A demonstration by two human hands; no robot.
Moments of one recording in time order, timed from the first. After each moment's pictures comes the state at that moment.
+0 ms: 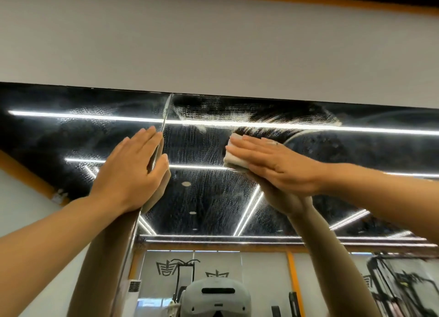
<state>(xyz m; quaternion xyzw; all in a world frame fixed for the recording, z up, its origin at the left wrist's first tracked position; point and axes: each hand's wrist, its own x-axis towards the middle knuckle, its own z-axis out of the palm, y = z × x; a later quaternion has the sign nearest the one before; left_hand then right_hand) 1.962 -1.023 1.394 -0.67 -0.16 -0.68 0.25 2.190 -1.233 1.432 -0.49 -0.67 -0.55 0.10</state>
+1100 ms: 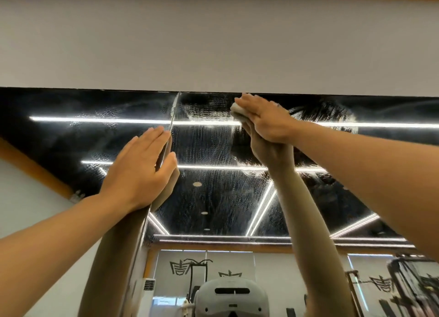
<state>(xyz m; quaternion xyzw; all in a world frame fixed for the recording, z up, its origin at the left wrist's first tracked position) 1.961 -1.020 1.395 -0.66 -0.15 -0.69 0.25 2.157 -1.208 1.513 -0.53 -0.55 -0.59 0.27</state>
